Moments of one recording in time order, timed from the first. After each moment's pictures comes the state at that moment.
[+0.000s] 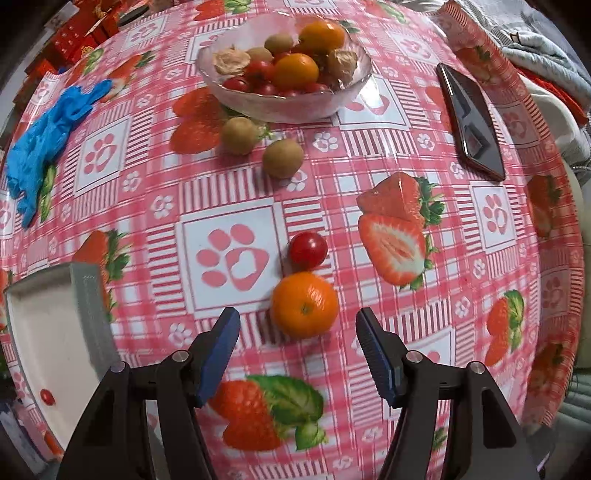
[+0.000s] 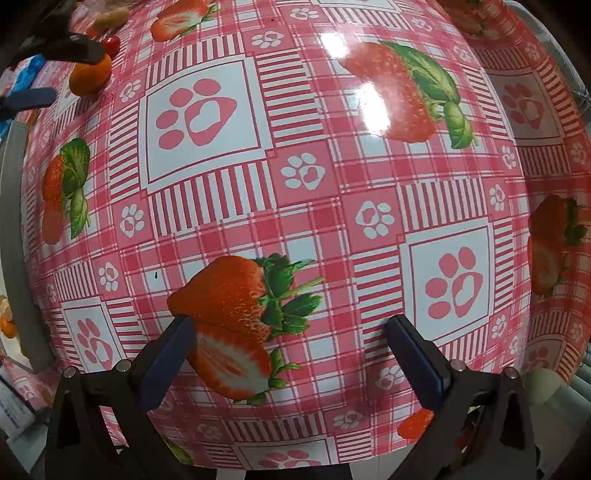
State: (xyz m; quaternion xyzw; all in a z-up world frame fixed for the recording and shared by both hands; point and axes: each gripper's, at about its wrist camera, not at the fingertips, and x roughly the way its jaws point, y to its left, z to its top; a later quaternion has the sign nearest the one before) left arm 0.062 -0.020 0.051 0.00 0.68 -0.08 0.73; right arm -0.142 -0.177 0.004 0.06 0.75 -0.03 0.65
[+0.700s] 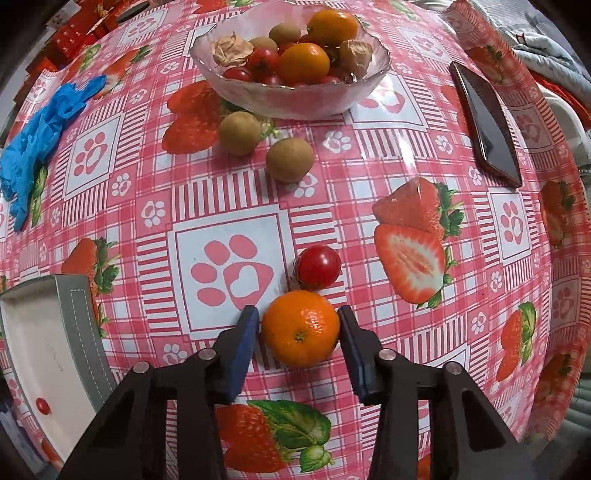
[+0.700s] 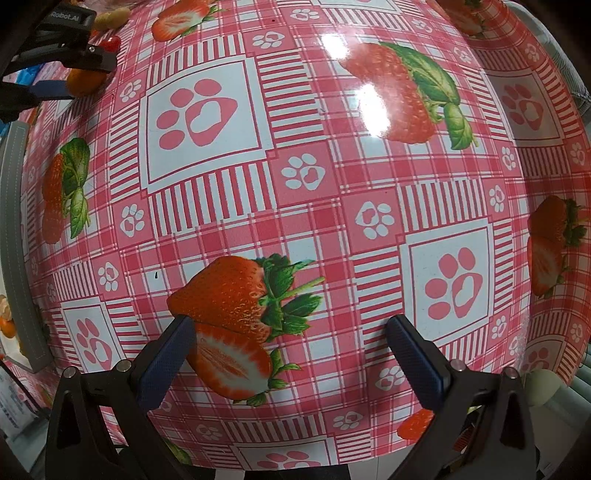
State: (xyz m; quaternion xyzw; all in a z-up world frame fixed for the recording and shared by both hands) left arm 0.083 -0.030 0.024 0.00 0.68 -0.07 0.73; right arm -0.146 -0.177 0.006 0.06 0.75 -0.03 0.65
